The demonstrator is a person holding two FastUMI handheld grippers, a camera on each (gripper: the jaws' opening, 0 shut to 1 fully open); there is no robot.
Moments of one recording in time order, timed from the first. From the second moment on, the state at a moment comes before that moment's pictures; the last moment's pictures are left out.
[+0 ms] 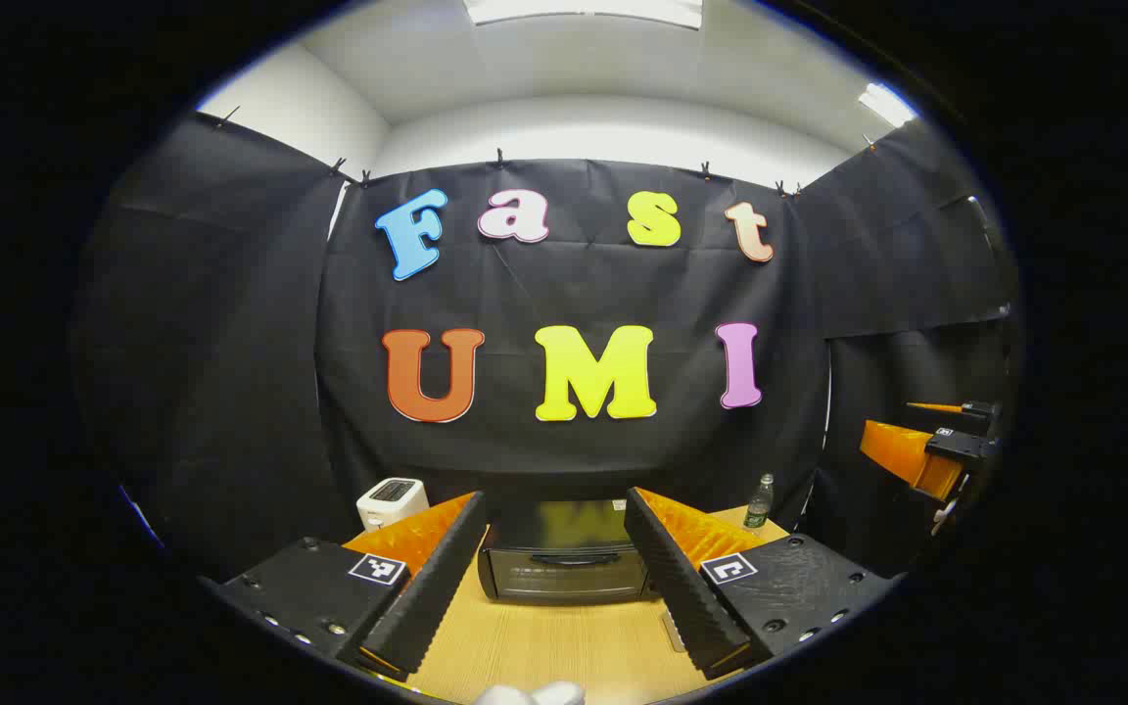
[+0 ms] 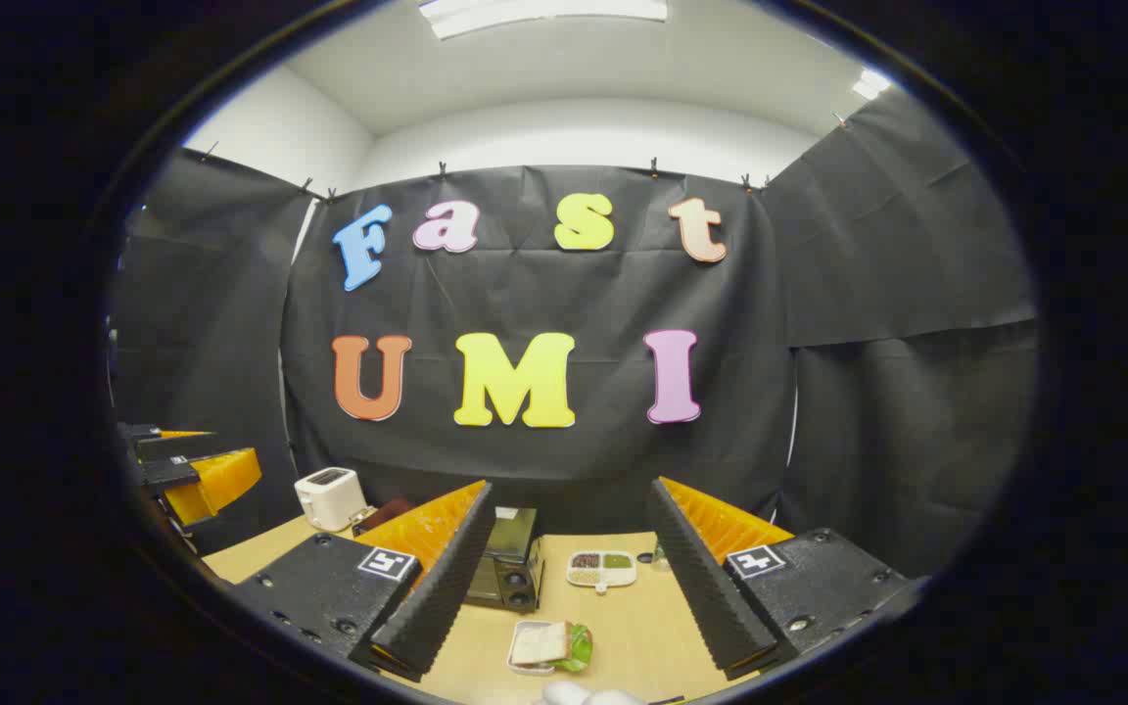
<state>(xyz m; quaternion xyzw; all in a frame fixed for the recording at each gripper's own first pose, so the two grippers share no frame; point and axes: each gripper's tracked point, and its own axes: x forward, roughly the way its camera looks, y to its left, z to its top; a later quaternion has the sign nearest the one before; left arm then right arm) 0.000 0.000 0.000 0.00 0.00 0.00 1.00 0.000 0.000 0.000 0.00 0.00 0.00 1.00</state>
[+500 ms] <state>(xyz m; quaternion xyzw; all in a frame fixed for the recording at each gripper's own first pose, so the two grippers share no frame) 0.003 0.007 0.000 0.00 0.00 0.00 1.00 0.001 0.004 -0.004 -0.01 0.01 0.00 1.00</state>
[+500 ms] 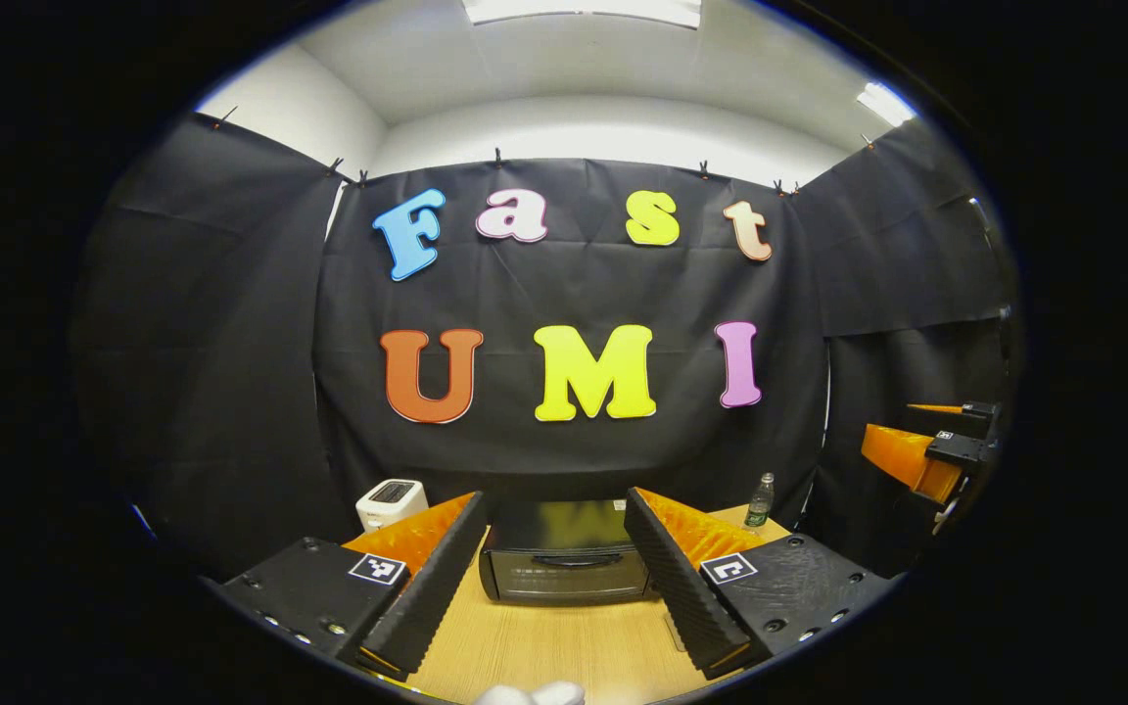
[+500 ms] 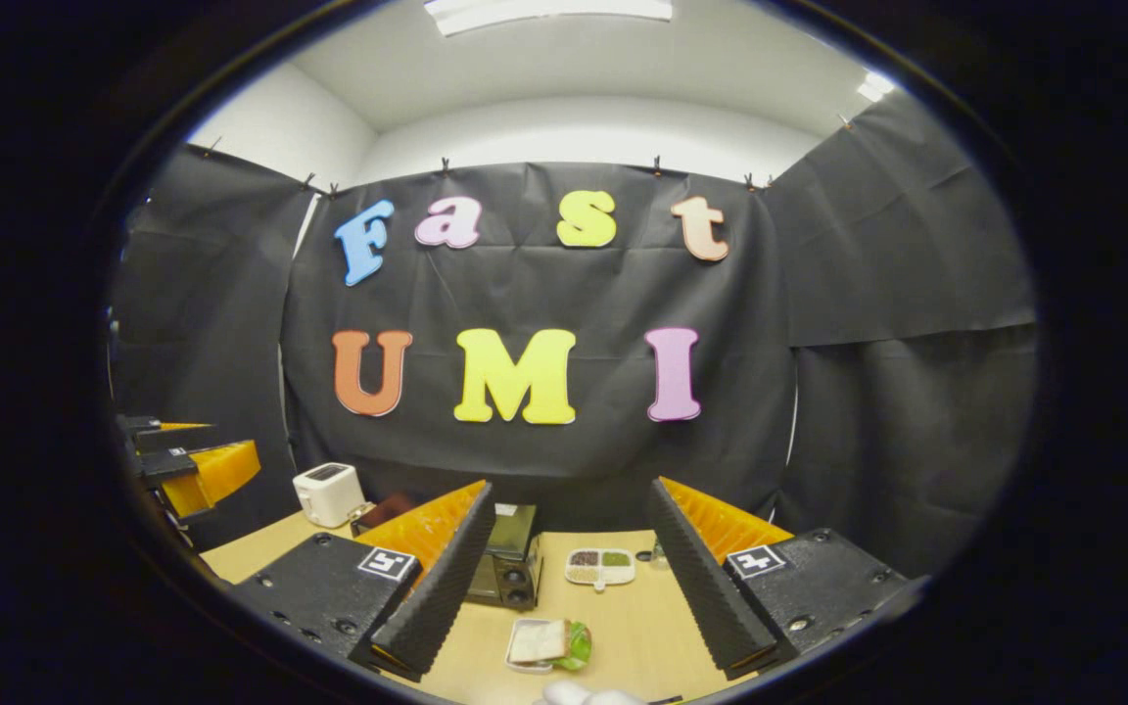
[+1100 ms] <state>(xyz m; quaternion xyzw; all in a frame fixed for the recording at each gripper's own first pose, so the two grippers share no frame) 0.026 0.009 -0.036 0.00 0.01 0.00 1.00 0.001 -0.007 -0.005 0.00 0.00 0.00 1.00</state>
